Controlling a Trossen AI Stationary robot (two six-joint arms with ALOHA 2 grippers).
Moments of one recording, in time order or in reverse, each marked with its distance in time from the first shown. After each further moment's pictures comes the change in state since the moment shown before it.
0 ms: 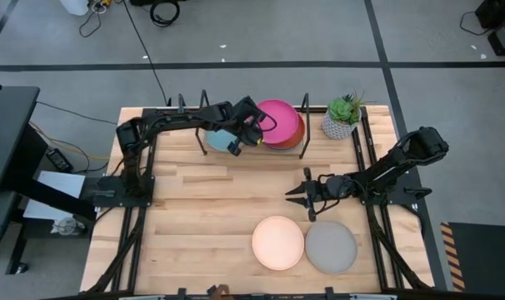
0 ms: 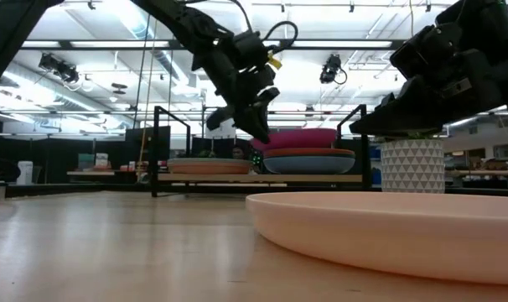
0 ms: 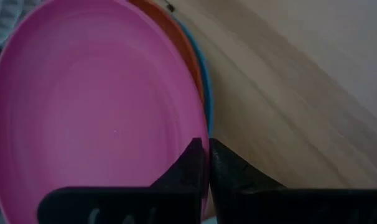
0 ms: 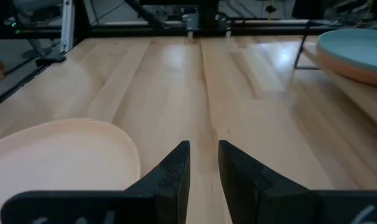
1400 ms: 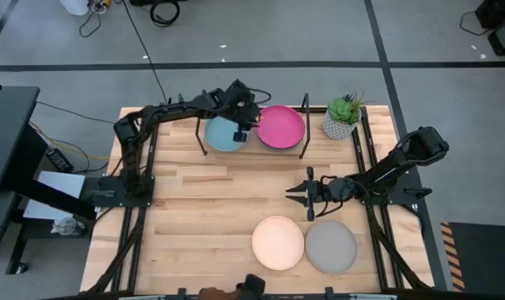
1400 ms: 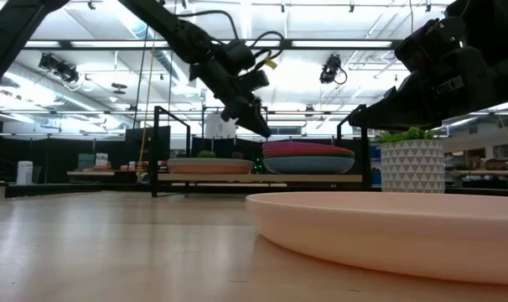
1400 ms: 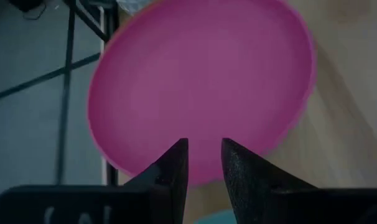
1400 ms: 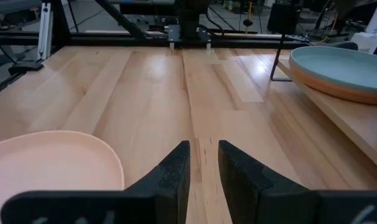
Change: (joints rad) left arm 0.139 0.005 0.000 0.131 0.124 -0.429; right arm 0.051 0.000 0.000 0.031 0.140 -0.026
